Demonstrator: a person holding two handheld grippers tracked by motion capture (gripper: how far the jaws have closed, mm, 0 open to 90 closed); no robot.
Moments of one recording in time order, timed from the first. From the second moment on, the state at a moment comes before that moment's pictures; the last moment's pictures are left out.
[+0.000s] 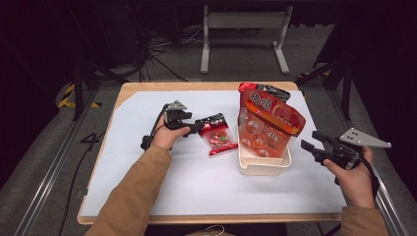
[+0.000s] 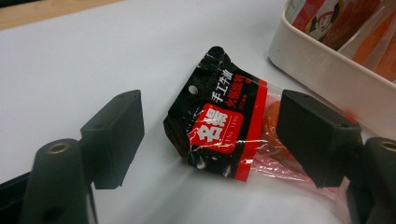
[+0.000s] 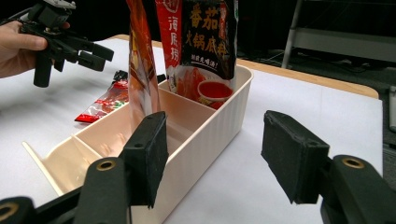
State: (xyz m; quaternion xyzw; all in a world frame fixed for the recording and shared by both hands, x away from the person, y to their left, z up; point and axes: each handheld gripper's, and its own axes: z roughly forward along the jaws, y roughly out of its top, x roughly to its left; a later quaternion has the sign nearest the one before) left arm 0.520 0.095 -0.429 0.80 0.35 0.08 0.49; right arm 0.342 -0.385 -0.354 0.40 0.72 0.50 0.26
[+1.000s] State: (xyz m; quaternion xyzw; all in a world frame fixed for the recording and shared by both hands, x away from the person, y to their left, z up) left arm 0.535 0.074 -0.449 0.80 0.40 0.04 0.44; right arm 0.349 -0.386 -0.357 0.39 0.72 0.51 0.25
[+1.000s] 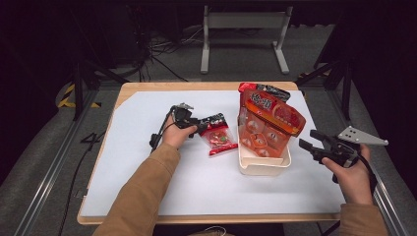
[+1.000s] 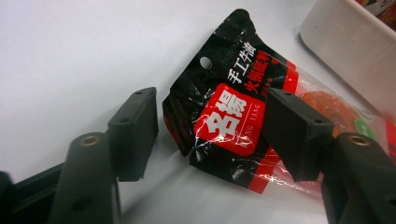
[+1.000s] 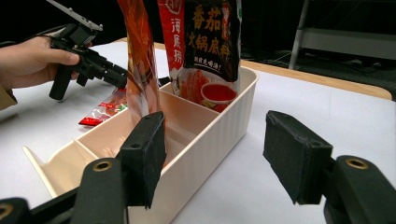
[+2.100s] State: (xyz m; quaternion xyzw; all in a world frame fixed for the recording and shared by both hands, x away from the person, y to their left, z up) left arm 0.522 0.076 -0.427 0.82 0.35 0.09 0.44; right arm 0.344 -0.392 -0.357 0.40 0.72 0.51 0.25
